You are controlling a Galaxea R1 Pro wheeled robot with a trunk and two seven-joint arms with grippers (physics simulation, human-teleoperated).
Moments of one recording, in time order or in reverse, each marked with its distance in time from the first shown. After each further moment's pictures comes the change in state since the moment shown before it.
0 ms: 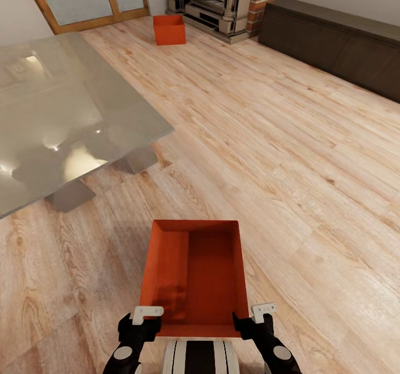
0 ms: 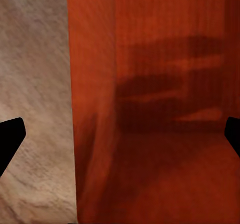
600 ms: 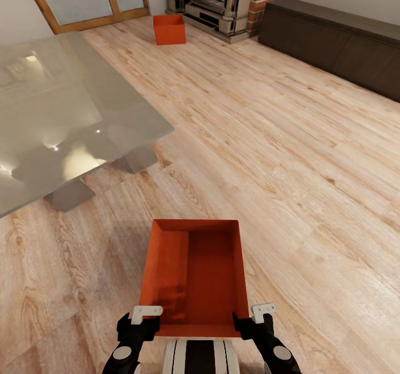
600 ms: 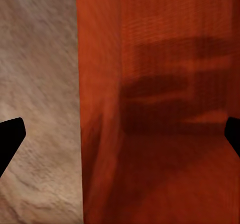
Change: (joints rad) left arm 0.000 0.000 0.007 0.000 -0.002 -0.006 0.008; right arm 0.000 0.000 0.000 0.000 0.000 0.000 0.000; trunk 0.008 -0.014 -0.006
